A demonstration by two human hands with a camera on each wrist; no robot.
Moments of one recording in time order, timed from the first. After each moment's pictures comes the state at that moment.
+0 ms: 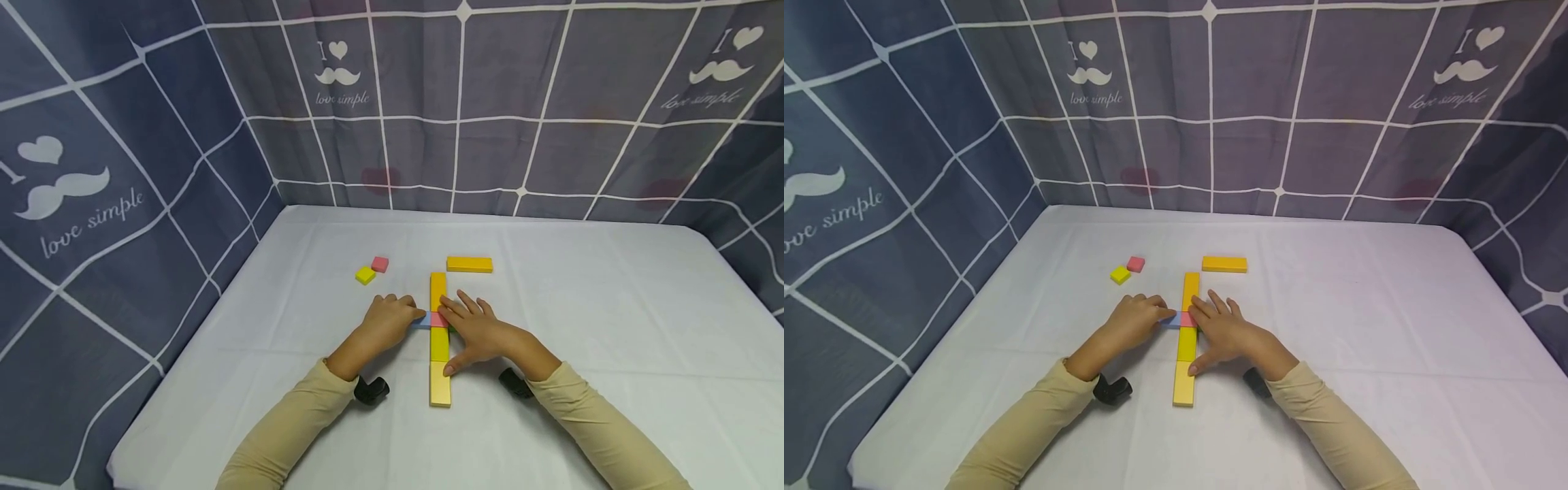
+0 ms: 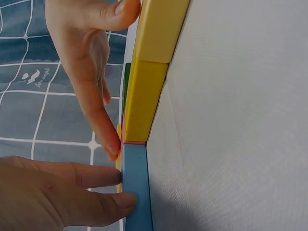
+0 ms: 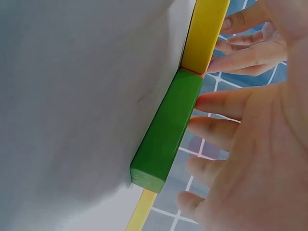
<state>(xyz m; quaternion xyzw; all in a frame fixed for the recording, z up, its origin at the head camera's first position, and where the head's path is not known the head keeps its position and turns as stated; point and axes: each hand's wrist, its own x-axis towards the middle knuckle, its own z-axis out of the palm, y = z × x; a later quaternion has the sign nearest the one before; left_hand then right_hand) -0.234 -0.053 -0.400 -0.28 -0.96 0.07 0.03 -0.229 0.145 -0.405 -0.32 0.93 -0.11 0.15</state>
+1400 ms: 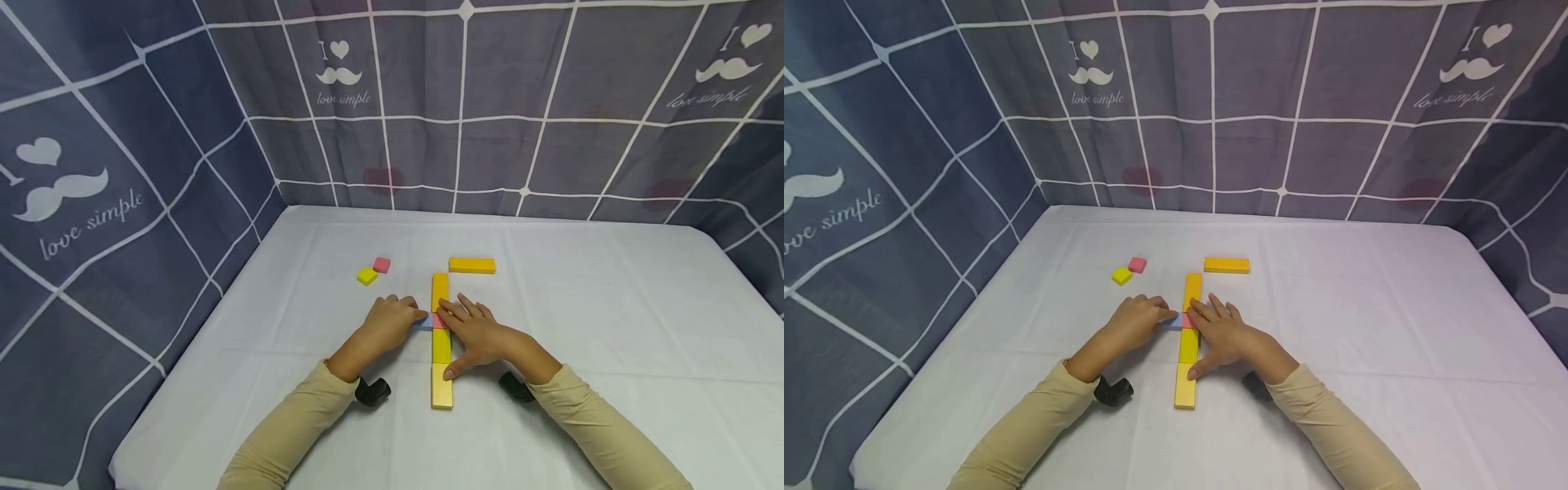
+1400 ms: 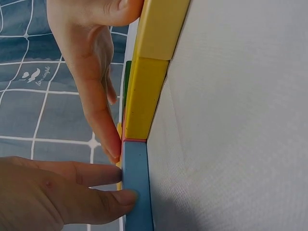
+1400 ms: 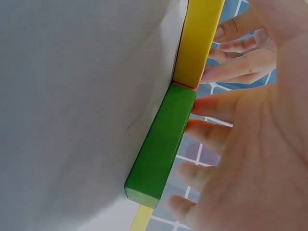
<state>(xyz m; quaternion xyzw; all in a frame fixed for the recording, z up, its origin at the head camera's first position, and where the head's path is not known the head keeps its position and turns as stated) -0.237 -0.055 -0.401 -0.28 -0.96 0.05 0.03 -0.231 0.143 -0.408 -0.32 0.92 -0.12 0.16</state>
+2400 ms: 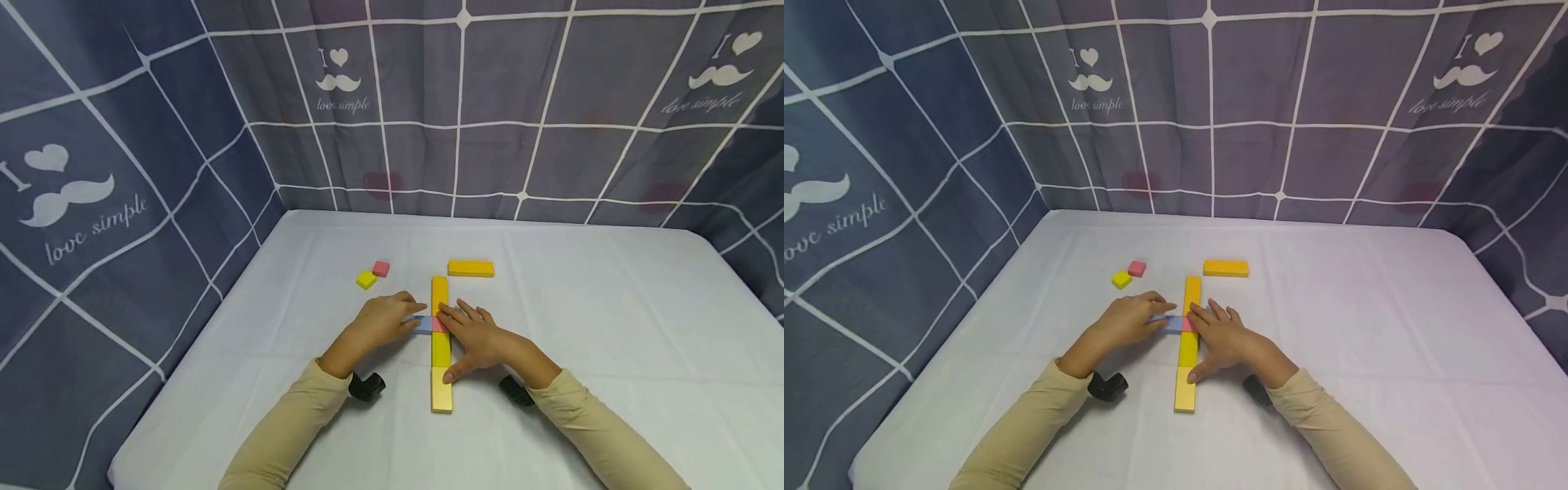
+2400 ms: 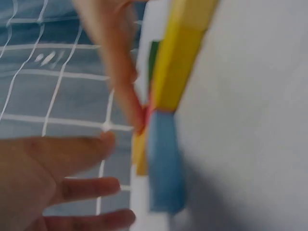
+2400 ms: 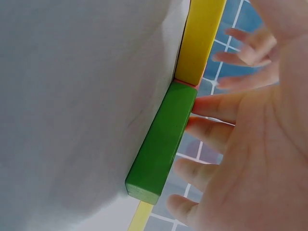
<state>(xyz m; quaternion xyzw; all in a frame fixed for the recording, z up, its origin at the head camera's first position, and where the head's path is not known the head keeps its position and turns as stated) -0.244 -0.067 -0.390 -0.30 -0.95 -0.05 0.02 -0.226 0.145 -0.406 -0.32 0.92 -0.13 0.16</state>
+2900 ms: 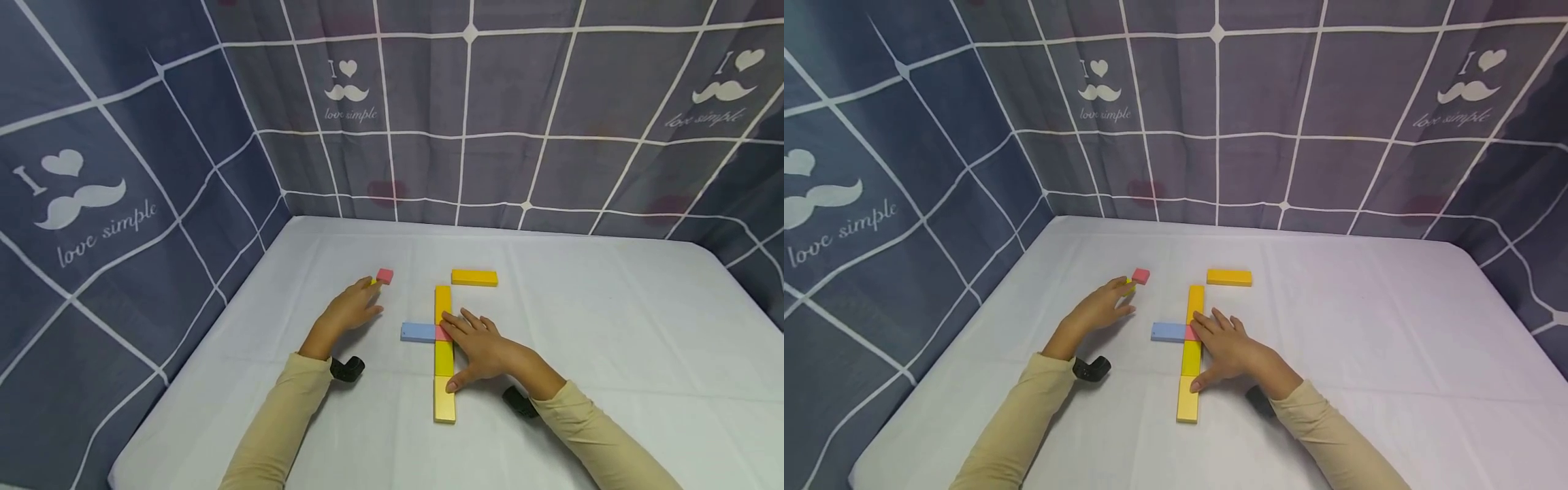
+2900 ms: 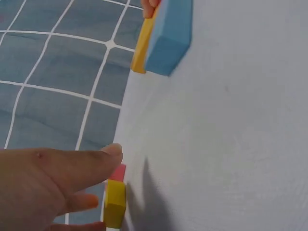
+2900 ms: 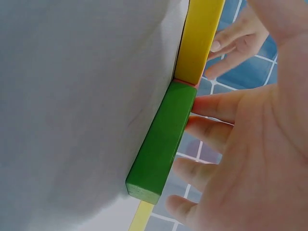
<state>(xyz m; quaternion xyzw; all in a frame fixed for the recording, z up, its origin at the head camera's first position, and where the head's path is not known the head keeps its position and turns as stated) -0.284 -0.128 -0.403 -0.16 -0.98 -0.11 -0.04 -0.224 0.142 -0.407 -0.31 0.93 -0.14 0.16</state>
